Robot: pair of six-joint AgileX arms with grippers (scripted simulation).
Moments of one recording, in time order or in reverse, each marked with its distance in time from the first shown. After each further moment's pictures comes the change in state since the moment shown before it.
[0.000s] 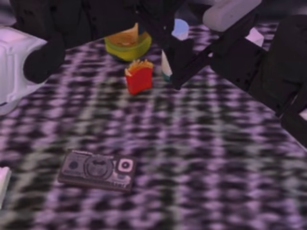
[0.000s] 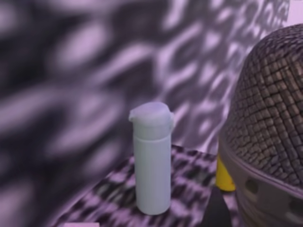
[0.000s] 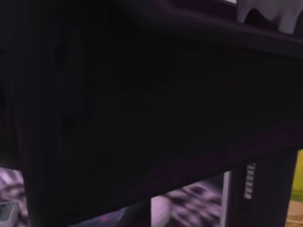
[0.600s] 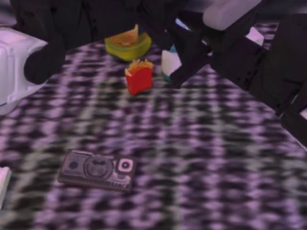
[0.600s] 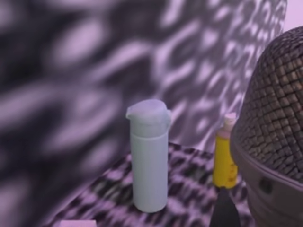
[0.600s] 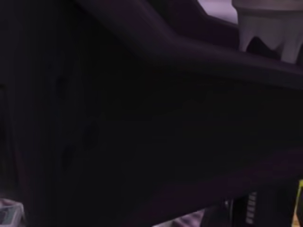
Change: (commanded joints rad) left arm 0.000 0.000 0.000 0.000 0.000 0.000; right arm 0.000 0.000 0.000 0.000 0.000 0.000
